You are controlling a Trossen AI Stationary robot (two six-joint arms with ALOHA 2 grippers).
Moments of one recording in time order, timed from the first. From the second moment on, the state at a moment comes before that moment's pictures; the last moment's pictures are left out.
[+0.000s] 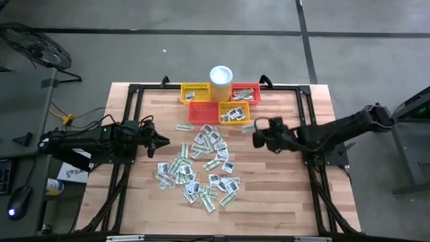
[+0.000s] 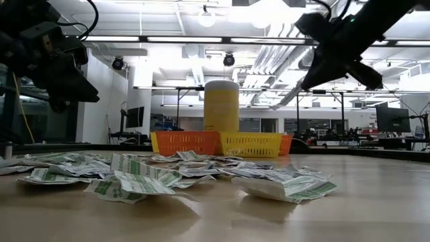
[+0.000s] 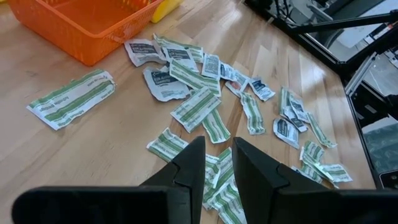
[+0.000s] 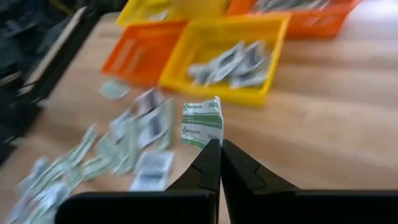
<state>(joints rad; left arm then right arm) 0.09 0.21 0.17 -0.37 0.01 -0.56 0.16 1.12 0.69 -0.45 0.68 1.27</state>
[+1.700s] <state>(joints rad) 0.09 0.21 0.17 -0.37 0.01 -0.56 -0.77 1.61 0.69 0.38 -0.05 0.83</state>
